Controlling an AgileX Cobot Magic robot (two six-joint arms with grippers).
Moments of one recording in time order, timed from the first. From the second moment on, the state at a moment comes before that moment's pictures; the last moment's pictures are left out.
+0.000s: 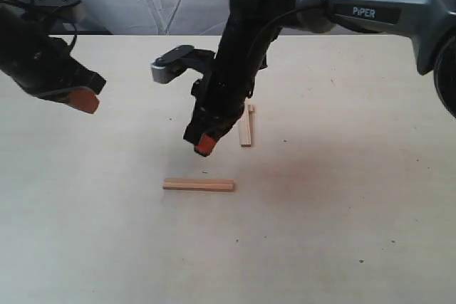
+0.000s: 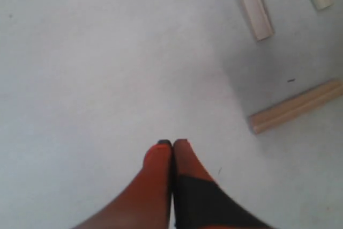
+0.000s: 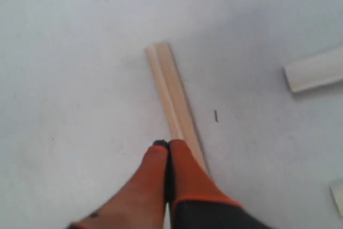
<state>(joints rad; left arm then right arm) 0.04 1.65 -1.13 -0.43 0.89 0.54 0.63 2.20 -1.75 0.46 1.21 -0.75</state>
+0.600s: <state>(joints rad) 0.10 1.50 -1.00 -0.41 0.86 0.53 0.74 2.29 -1.75 0.30 1.09 -0.89</state>
